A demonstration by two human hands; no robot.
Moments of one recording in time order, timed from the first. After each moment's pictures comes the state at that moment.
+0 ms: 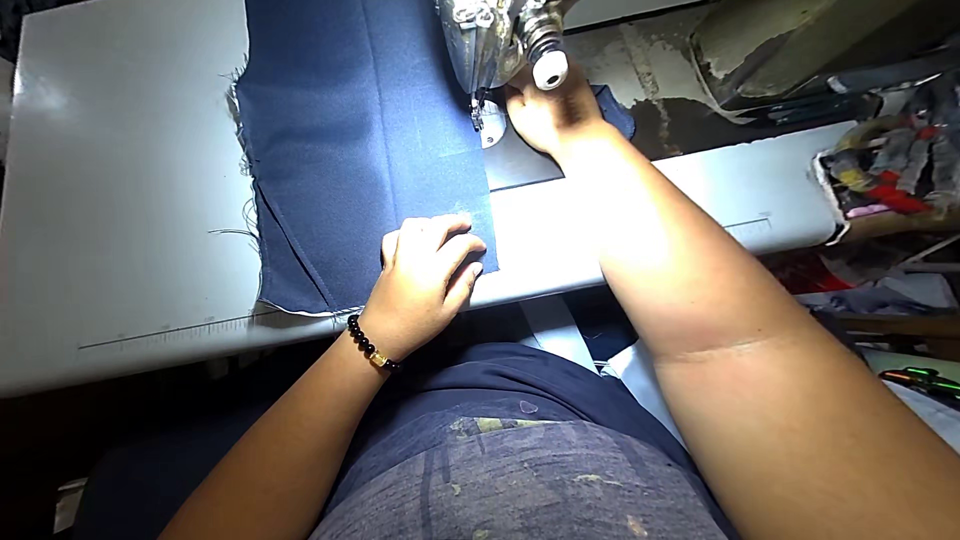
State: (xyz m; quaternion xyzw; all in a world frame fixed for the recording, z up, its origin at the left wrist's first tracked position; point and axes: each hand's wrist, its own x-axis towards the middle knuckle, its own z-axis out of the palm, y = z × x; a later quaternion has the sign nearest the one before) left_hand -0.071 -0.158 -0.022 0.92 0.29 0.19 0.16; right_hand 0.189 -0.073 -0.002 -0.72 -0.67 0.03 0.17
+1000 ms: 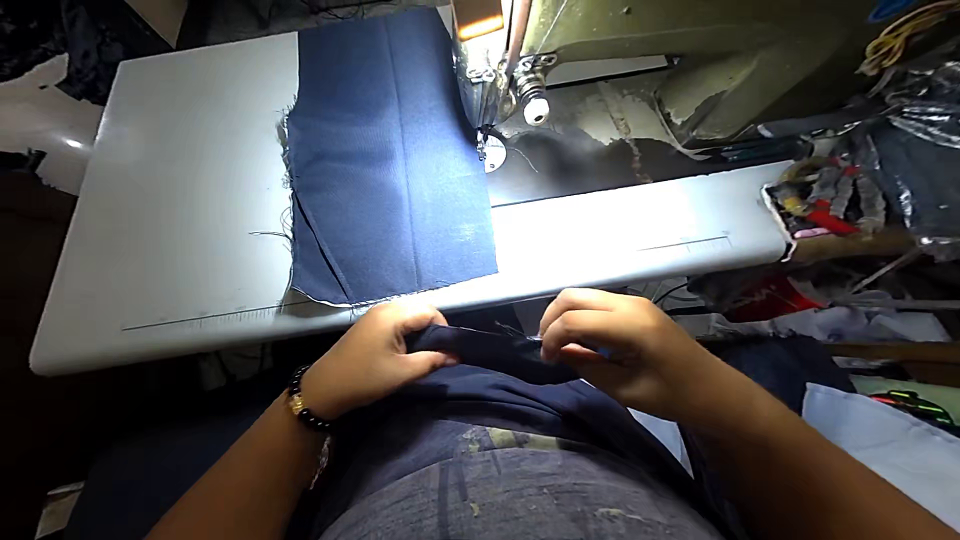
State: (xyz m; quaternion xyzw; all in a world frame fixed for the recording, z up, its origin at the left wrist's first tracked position) left_hand -0.138 -0.191 0.005 0.83 0.23 0.18 0.47; right_hand 0.150 -0.306 0.027 -0.41 -0.78 0.26 0.38
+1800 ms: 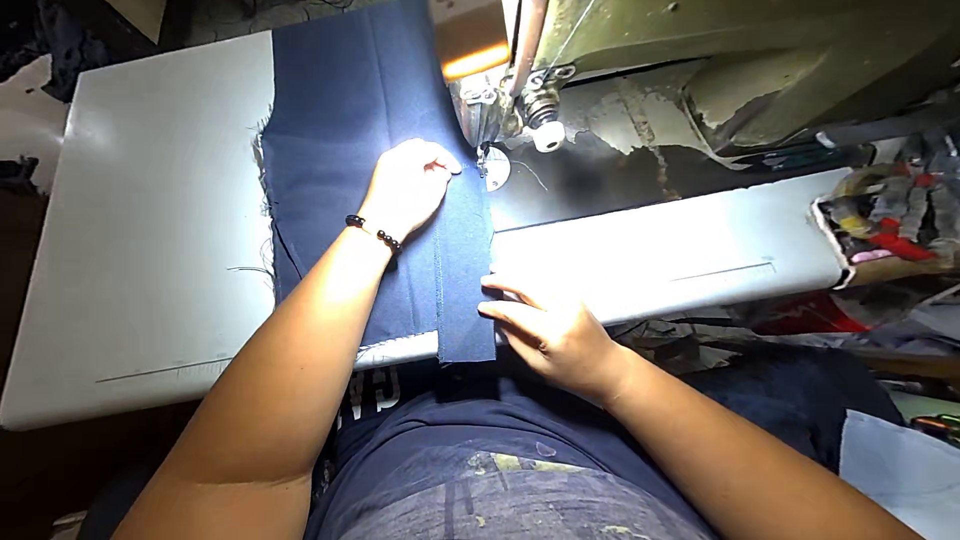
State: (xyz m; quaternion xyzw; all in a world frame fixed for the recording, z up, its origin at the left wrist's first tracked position) left_hand -0.020 -0.026 0.013 0.89 0.38 0.19 0.18; right_hand 0.123 -0.239 -0.046 -0.49 -0.77 0.07 0.40
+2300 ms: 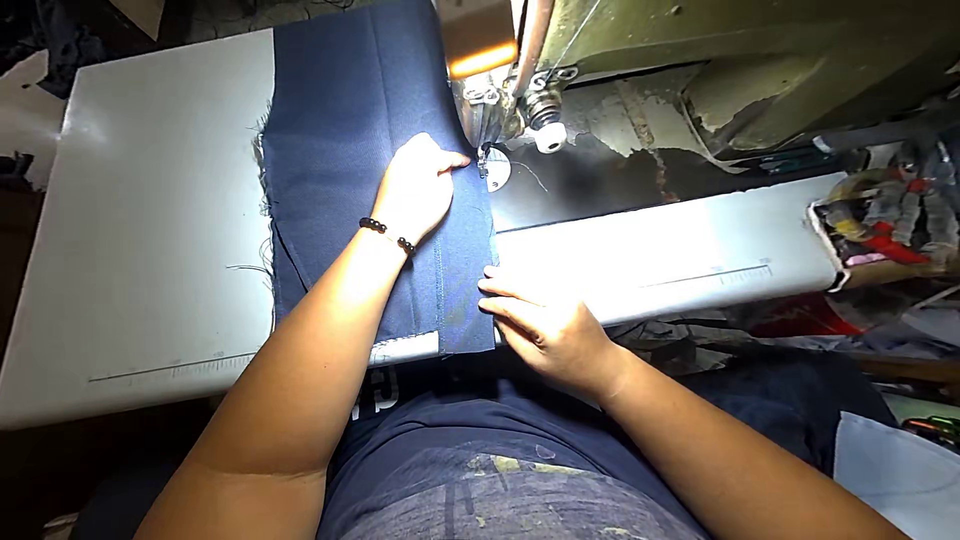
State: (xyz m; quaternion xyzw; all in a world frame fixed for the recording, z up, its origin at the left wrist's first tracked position) left_hand -0.011 -0.030 0.000 0.90 0.36 0.22 0.13; right_hand 0.122 -0.235 -0.046 -0.49 -0.76 0.07 0.41
